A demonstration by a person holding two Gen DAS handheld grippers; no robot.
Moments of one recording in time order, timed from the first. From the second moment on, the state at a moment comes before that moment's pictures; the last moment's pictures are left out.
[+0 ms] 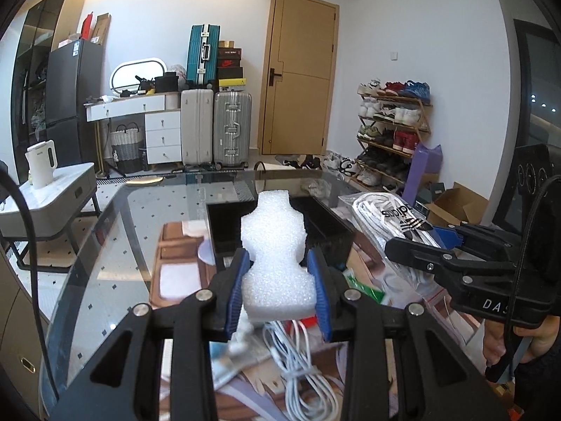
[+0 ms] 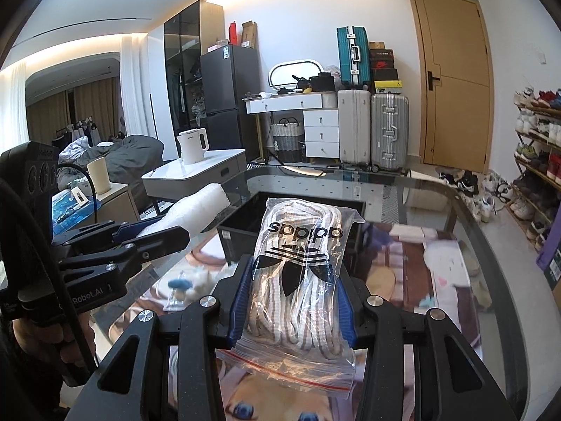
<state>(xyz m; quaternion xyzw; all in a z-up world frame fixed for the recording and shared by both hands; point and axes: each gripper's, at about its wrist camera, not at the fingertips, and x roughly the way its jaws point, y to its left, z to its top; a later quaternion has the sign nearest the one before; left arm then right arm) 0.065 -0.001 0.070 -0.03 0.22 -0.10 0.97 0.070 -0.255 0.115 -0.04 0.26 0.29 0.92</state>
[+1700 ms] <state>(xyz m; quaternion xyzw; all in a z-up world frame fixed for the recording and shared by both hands) 0.185 0.007 0.040 0.00 0.30 -0.10 0.95 0.260 -0.182 0.072 -0.14 0.43 0.32 0.83</state>
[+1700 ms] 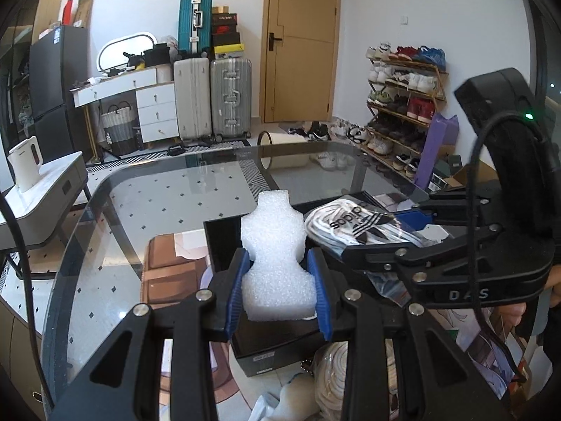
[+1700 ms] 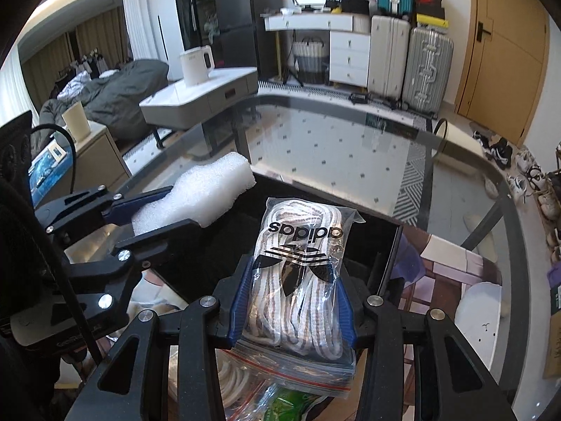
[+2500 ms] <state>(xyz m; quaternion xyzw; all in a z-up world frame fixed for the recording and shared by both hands) 0.186 0.004 0.044 0.00 0.31 -0.12 0.94 0.238 -0.200 0.090 -0.14 0.36 0.30 0.87</state>
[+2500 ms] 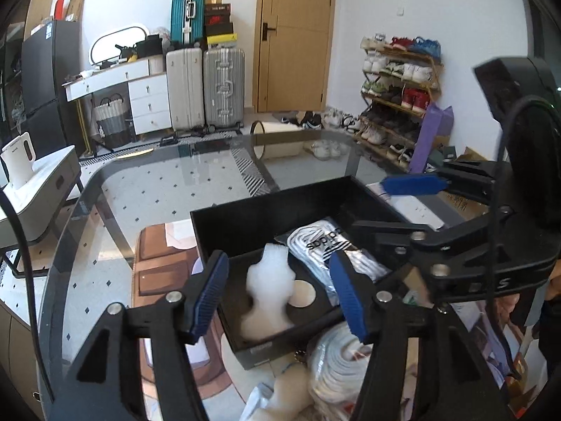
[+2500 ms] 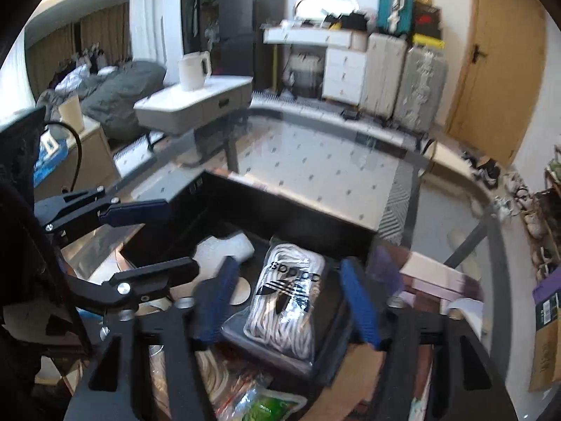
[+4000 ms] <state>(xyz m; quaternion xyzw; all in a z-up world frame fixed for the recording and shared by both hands) 0.082 0.056 0.004 -0.01 0.33 -0.05 0.94 0.143 -0.278 0.069 -0.08 0.37 0.26 0.89</state>
